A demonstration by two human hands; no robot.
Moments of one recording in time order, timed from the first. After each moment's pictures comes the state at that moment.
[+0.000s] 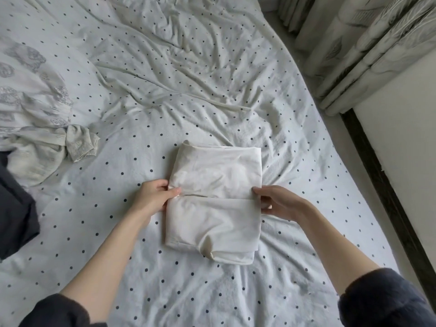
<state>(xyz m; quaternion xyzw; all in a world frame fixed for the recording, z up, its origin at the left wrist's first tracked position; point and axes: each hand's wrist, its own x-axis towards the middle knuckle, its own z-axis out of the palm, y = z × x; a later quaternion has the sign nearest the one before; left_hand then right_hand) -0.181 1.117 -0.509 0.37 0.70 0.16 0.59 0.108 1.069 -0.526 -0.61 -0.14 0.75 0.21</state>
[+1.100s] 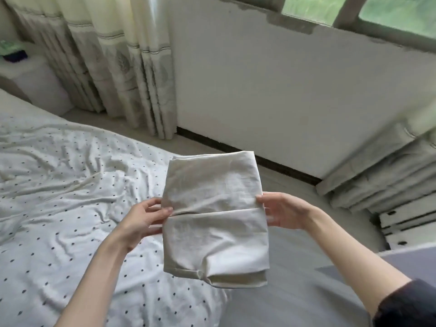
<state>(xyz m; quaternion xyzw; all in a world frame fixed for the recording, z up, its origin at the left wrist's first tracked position) -0.081 1.010 -0.331 0.59 0.32 -0.04 0.74 0.098 0.730 -0.303 -0.60 0.01 0.57 0.56</state>
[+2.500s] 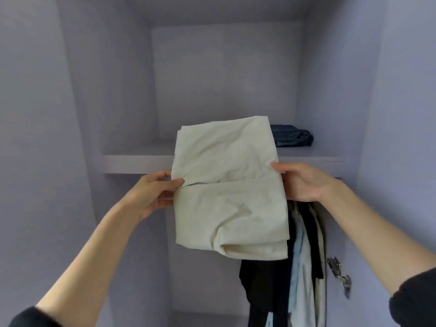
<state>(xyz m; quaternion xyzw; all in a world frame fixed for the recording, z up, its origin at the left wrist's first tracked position) 0.020 0.058 0.043 0.48 -0.52 -0.42 0.57 -0.301 -0.018 0.062 -0.61 0.31 -0.33 0.65</state>
